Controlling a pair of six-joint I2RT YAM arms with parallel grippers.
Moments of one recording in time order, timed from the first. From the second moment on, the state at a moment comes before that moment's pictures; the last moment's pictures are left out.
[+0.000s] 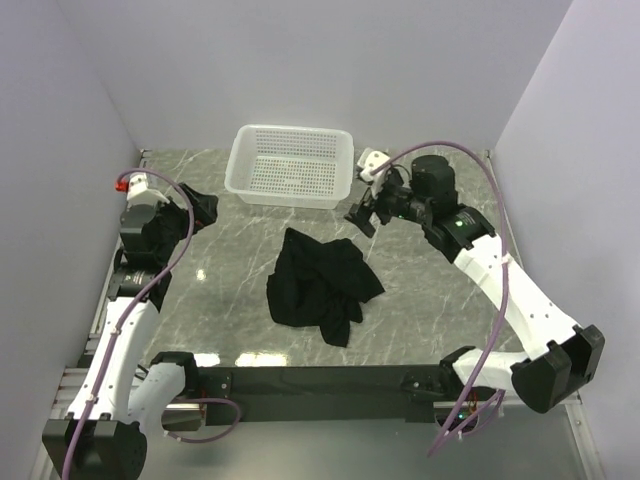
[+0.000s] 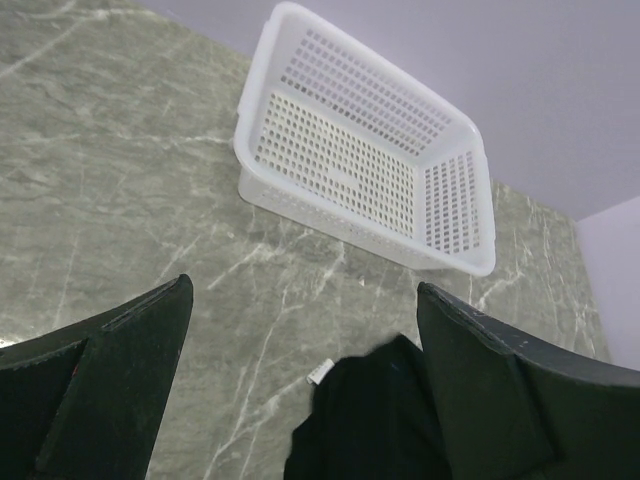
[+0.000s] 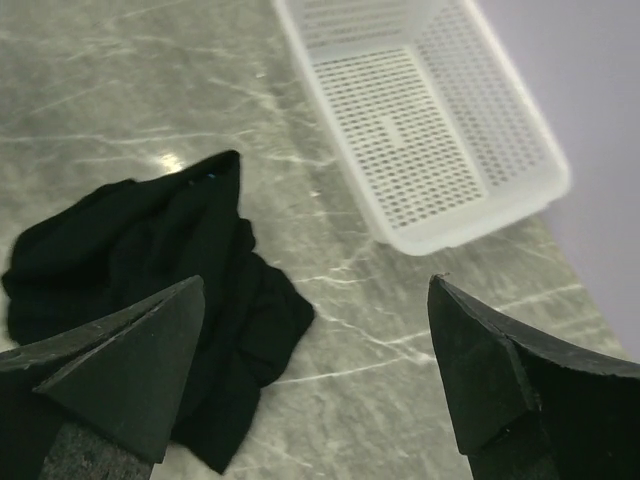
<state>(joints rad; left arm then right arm) -0.02 0.84 0.77 -0.12 0.05 -0.54 0.49 1.24 1.25 -0.40 -0.42 -0.46</state>
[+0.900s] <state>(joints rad) -0.02 1.79 1.39 -0.17 0.02 -0.48 0.20 1.27 1.08 -0.29 -0.56 -0.21</state>
